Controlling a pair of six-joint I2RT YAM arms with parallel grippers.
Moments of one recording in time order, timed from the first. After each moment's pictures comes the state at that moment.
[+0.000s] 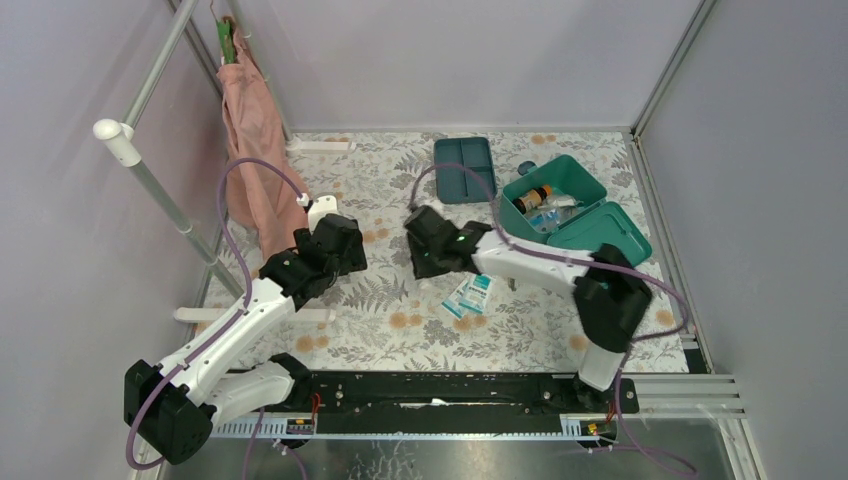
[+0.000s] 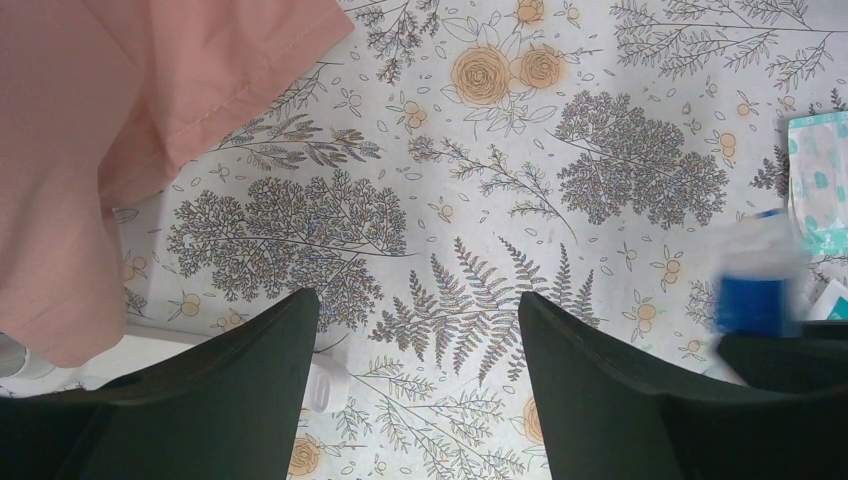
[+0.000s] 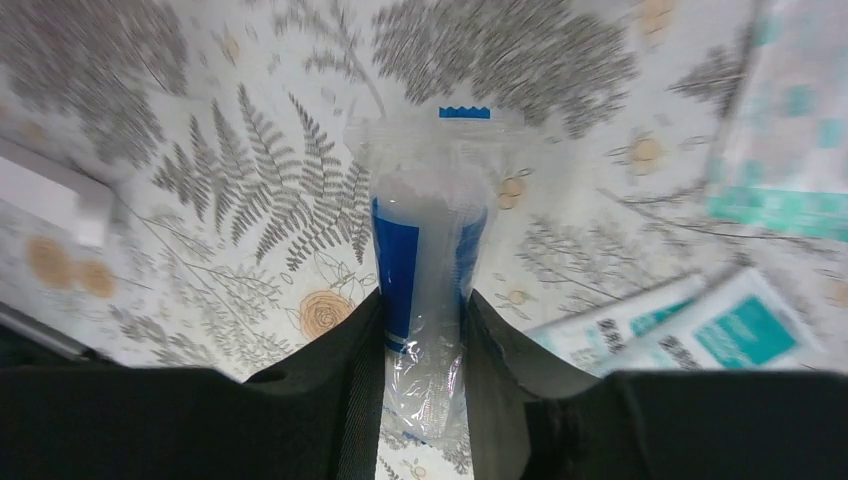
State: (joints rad) left arm -0.57 1.03 0.84 -0.67 -0.48 -0.58; right arm 0.96 1.82 1.32 -0.51 0.14 0.59
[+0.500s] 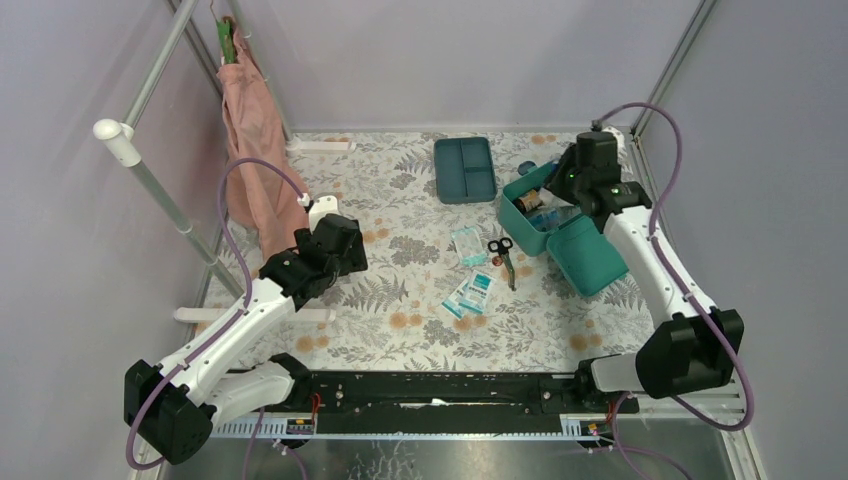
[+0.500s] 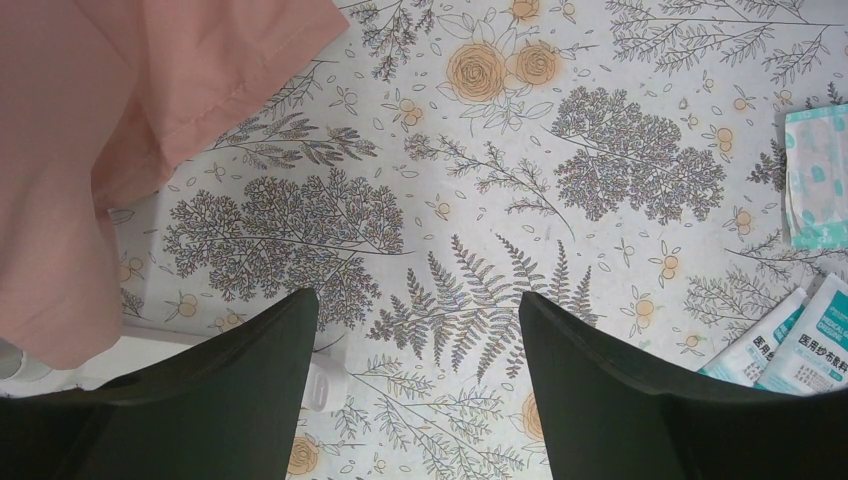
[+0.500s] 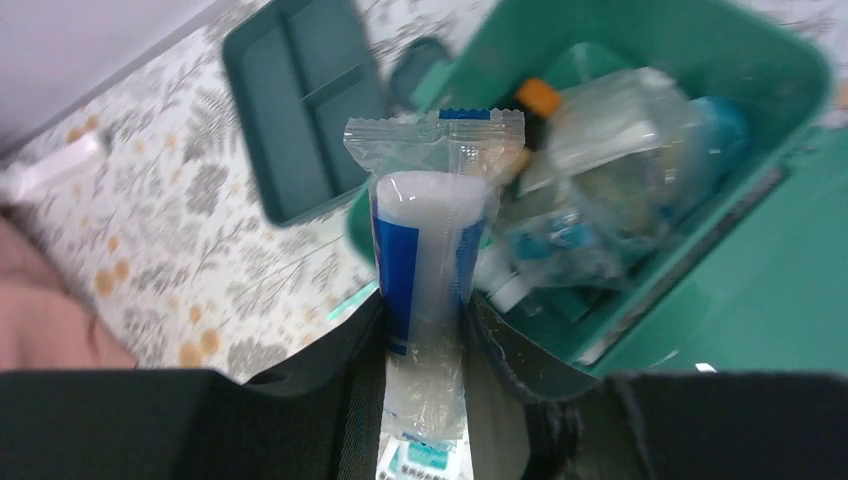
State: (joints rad) left arm -0.57 1.03 0.84 -0.67 -0.47 -0.58; right arm 0.24 1.35 1.24 -0.51 0.12 0.58
